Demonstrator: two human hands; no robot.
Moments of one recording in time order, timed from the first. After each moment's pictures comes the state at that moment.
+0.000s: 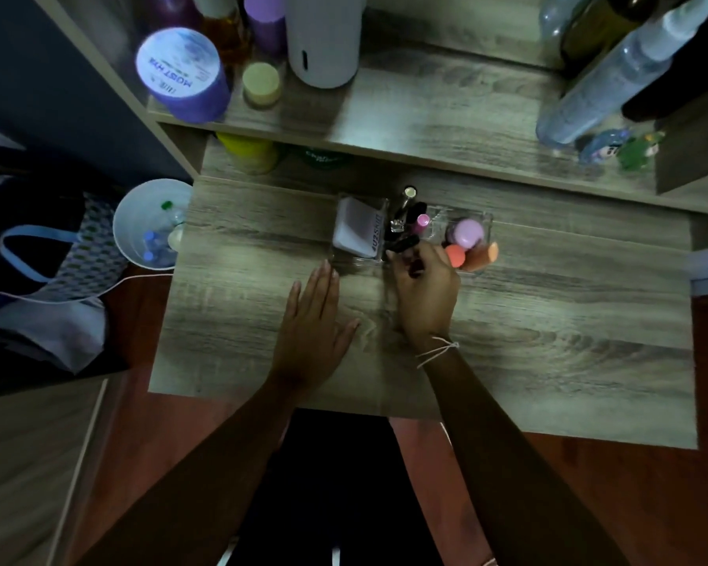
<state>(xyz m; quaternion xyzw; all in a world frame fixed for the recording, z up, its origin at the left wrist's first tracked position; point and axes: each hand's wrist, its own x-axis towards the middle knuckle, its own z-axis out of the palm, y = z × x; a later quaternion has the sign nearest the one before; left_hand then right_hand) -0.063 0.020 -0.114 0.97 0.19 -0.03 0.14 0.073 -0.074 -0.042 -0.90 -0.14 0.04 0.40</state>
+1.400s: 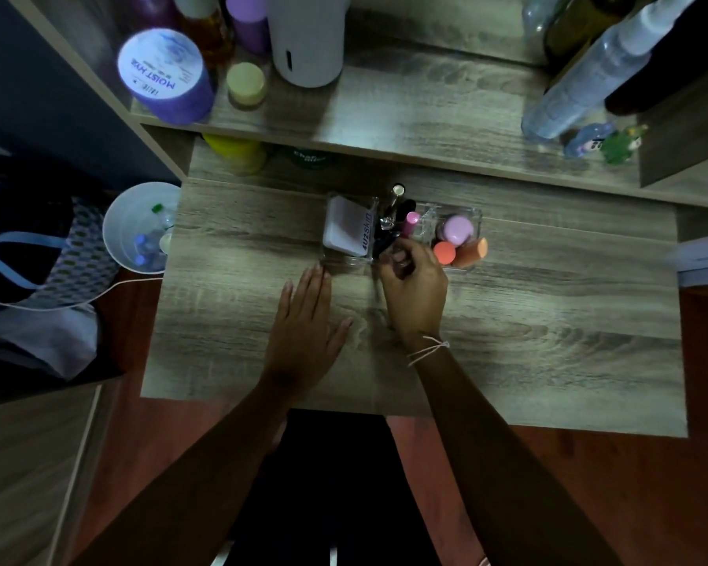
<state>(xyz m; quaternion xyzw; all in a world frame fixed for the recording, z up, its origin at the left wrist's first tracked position) -0.063 0.020 -0.113 0.97 0.19 -0.02 0.15 0.068 -0.073 -0.040 -0.91 -0.10 0.08 0.40</state>
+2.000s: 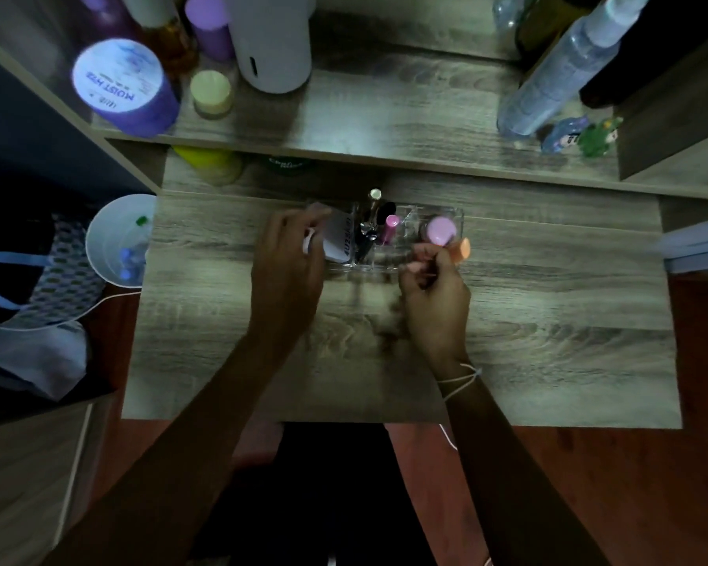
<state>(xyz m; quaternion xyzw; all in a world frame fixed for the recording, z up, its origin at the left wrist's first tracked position) 0.007 0.042 -0.004 0.87 0.25 0.23 0.36 0.078 -0.110 -0.017 -0.88 -0.04 0.12 0.46</state>
